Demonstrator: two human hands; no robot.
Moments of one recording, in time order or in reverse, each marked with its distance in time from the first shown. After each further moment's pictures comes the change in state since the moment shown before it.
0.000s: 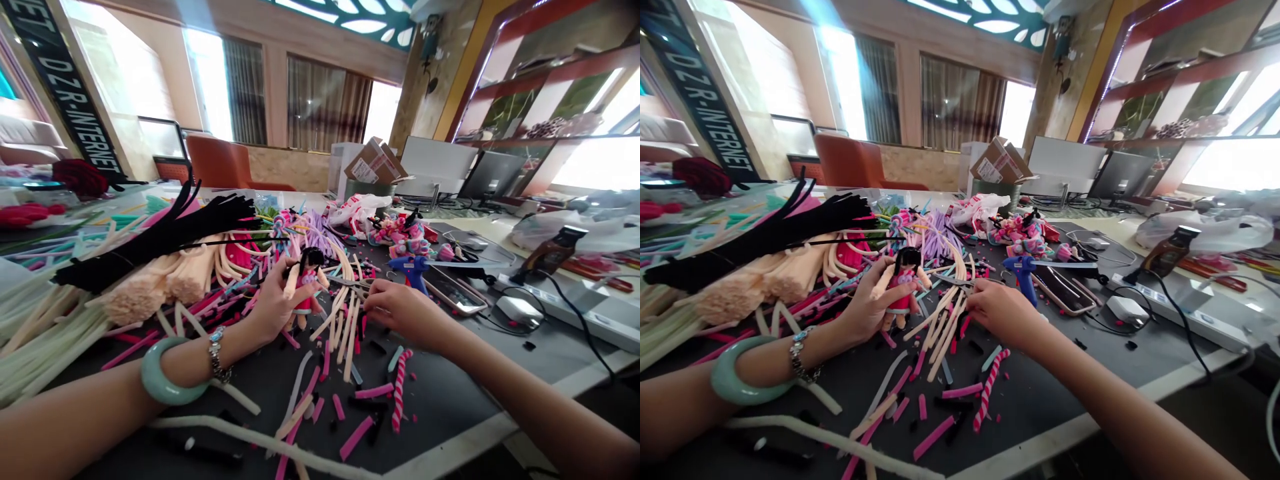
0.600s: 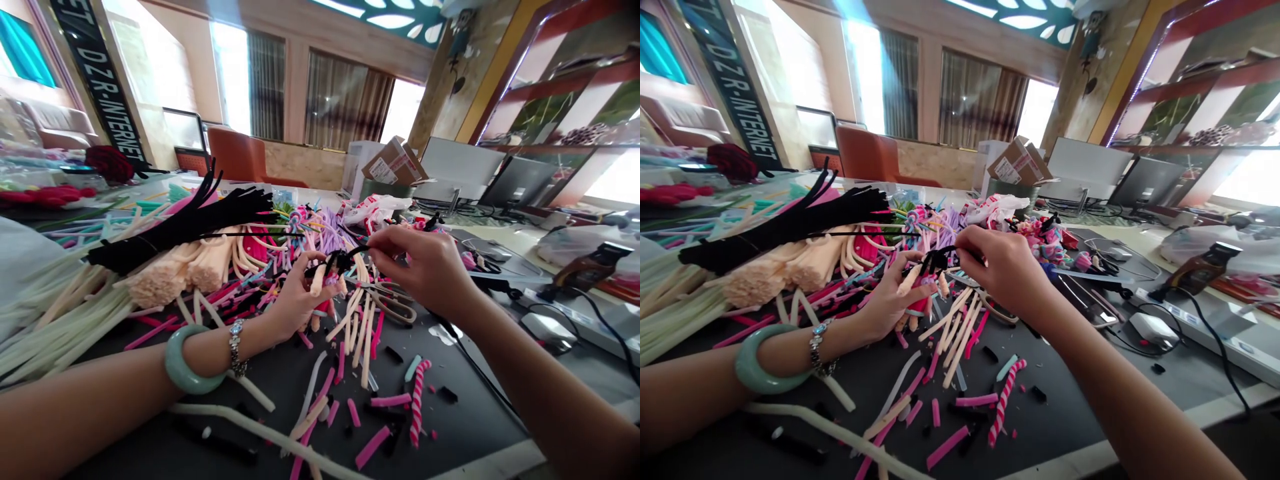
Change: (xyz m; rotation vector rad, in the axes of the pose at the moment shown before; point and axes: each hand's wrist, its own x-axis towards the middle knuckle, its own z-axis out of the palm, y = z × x) left_hand 0.002 -0.008 -0.004 -0.060 -0.051 -0.028; right_hand 0.038 -0.035 -0.053 0.187 0.621 -0.146
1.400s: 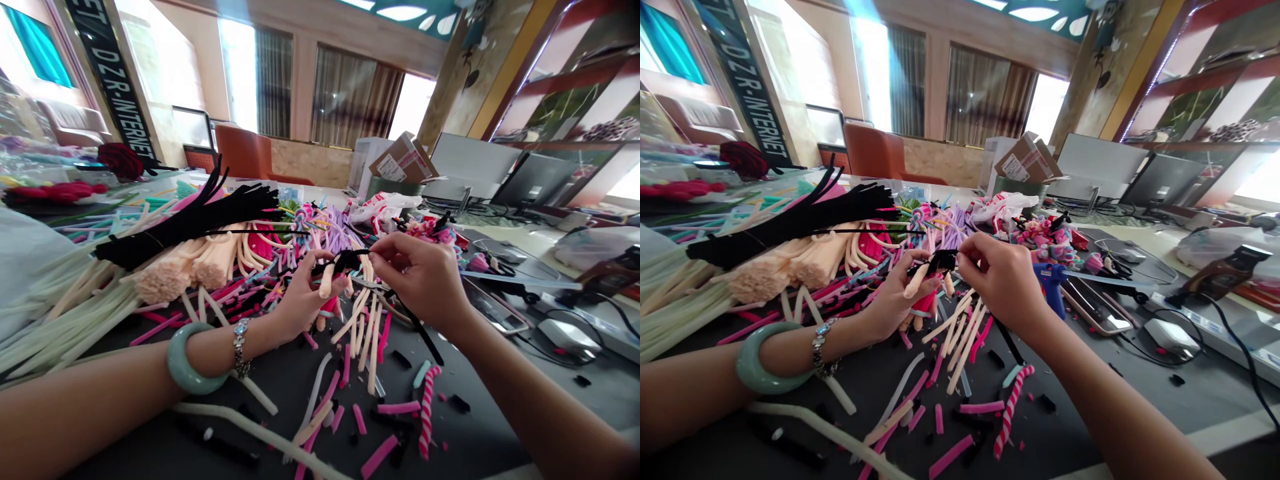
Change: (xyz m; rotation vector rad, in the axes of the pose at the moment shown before) left_hand 0.003 -0.001 0.002 -0.050 0.002 0.055; right_hand -0.008 -0.003 0.023 0.062 0.099 0.151
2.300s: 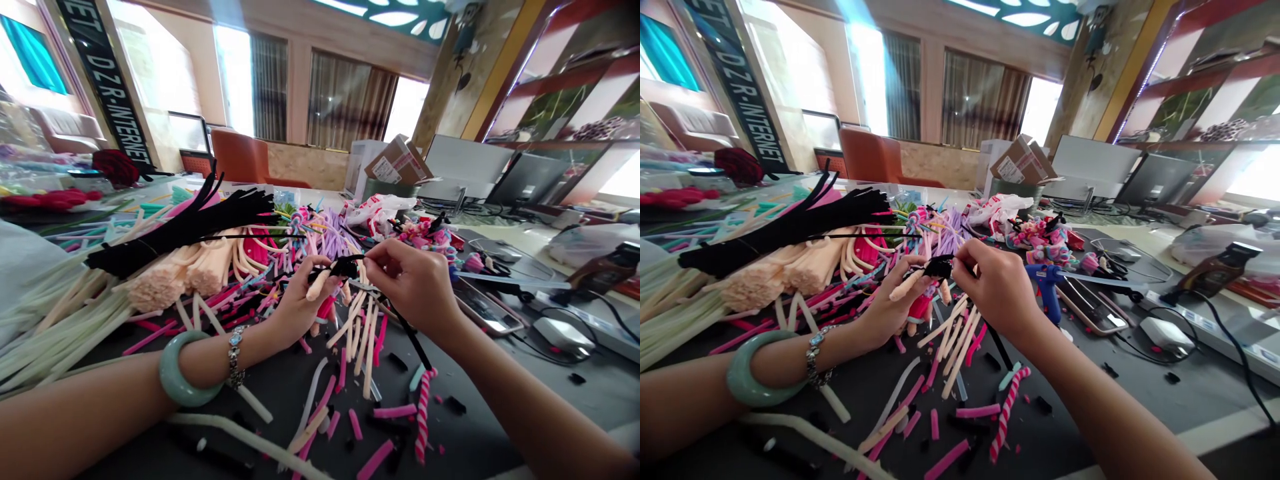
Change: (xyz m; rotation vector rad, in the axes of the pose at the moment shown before) left_hand -0.002 0.004 0.004 0.105 0.010 0.002; right_hand -0.003 0.000 0.003 -0.099 0.040 -0.029
